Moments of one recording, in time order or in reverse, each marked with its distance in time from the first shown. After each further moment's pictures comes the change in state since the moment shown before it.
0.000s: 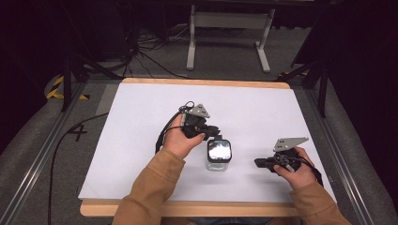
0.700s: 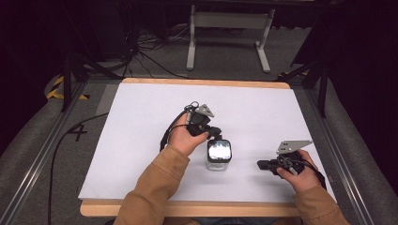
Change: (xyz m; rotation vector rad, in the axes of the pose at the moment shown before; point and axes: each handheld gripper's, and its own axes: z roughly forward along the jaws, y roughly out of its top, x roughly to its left) left arm 0.008 0.000 0.016 0.075 0.007 -0.011; right arm 0.002 -0.008 -0.005 -0.006 -0.005 0.021
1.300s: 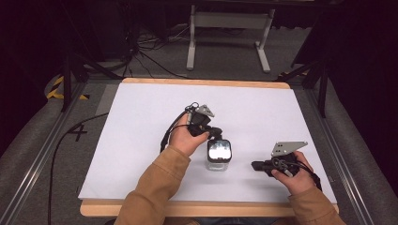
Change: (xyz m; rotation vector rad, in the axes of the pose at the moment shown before) left arm 0.002 -0.002 0.003 -0.018 -0.027 -0.042; right arm 0.019 0.012 0.006 -0.029 0.017 -0.066
